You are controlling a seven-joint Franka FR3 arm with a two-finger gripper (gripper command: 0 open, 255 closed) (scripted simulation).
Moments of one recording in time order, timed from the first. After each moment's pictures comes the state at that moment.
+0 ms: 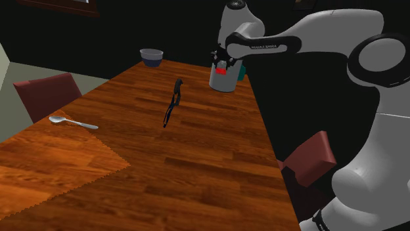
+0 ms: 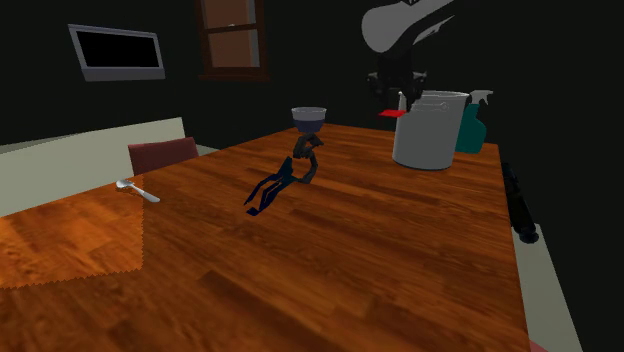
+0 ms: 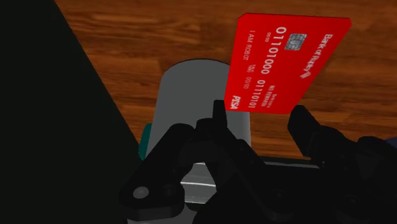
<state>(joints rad) -0.64 0.41 0.73 -1.46 -0.80 2.09 1.08</state>
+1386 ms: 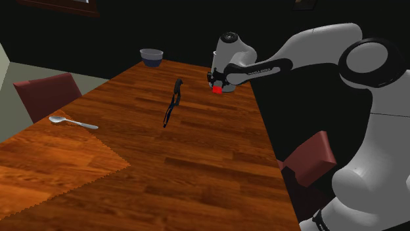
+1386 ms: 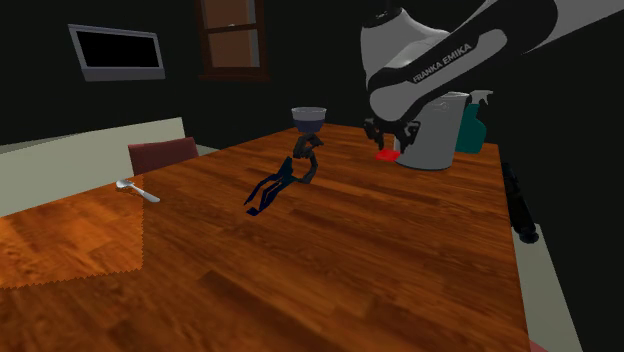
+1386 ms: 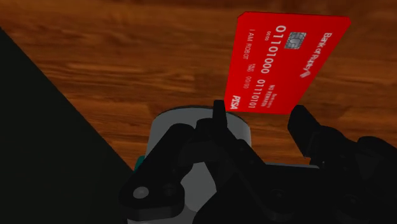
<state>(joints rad) -0.63 0.48 0.67 -1.63 -0.93 2.28 1.24</state>
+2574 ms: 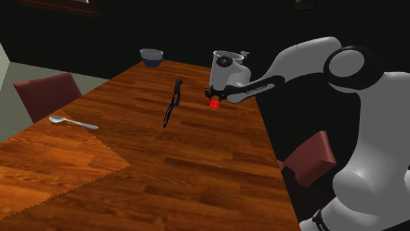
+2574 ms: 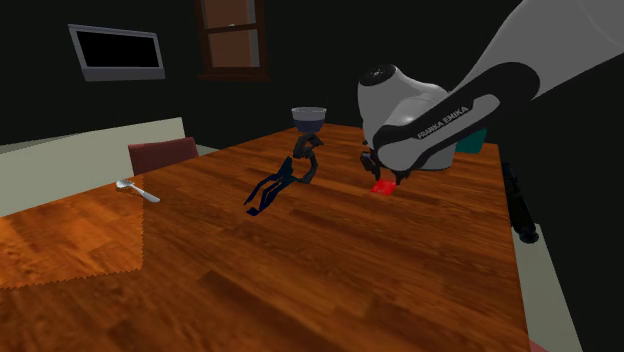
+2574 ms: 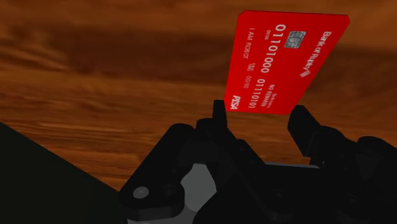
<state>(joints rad) -0.59 0.58 0.59 -1.69 -1.09 2.40 1.40</state>
